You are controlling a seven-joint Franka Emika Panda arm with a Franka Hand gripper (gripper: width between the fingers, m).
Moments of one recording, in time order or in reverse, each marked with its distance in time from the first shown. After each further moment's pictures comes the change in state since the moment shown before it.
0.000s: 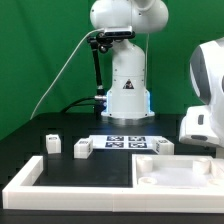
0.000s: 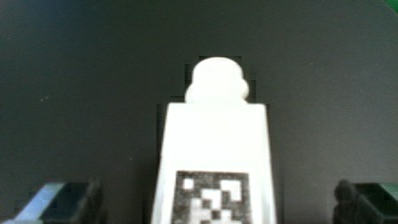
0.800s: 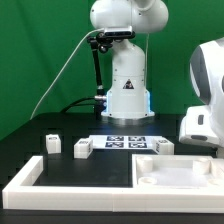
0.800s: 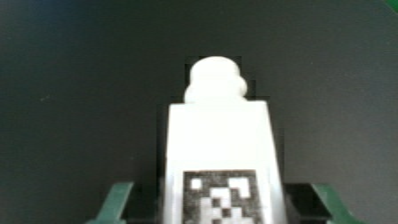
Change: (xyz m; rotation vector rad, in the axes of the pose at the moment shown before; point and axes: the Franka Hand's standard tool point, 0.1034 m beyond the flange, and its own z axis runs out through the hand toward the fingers) arm 0.000 0.000 0.000 0.000 0.000 0.001
